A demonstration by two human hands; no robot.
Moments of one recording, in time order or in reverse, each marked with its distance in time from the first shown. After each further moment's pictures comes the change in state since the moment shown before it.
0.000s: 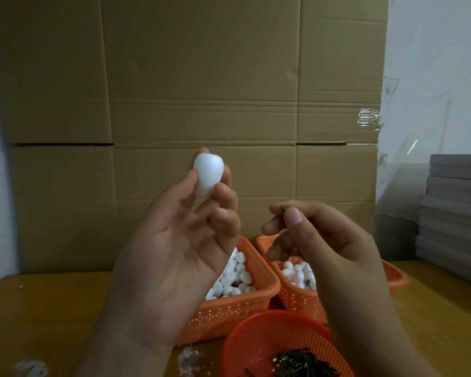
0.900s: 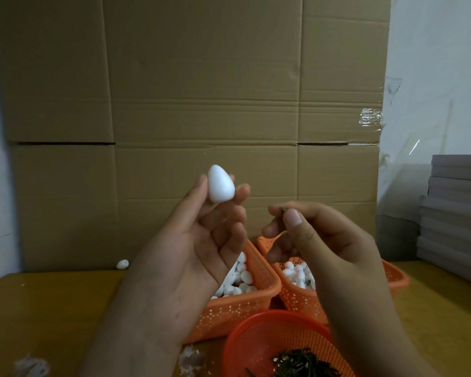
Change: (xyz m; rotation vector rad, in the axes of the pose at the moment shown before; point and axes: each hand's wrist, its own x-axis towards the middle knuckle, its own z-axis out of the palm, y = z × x) left_hand 0.003 -0.006 0.004 0.148 0.243 -0.024; right_hand 0.000 0.005 -0.001 0.022 -0.039 -0.039
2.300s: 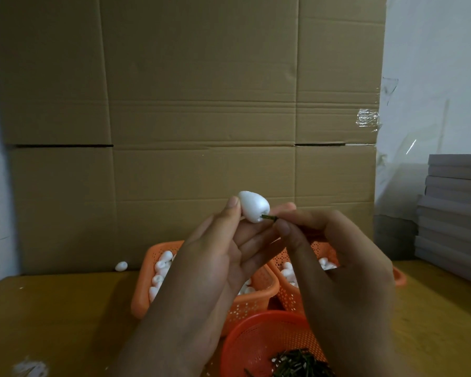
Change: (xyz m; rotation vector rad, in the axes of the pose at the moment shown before) left_hand 0.007 -0.030 0.000 0.225 -0.157 0.029; right_hand -0.002 0.018 -0.002 -0.589 0.177 -0.441
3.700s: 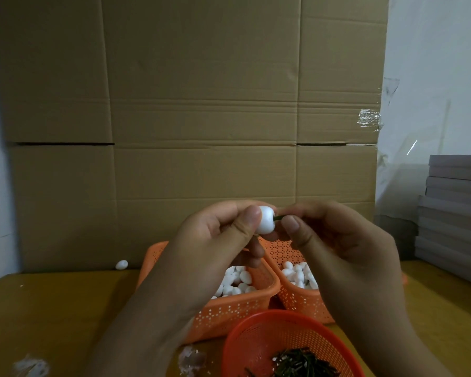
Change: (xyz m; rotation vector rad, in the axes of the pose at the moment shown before) left_hand -0.009 0.018 -0.010 0.536 -0.017 0.142; right_hand 0.012 -0.004 -0.014 0.191 -0.146 0.122
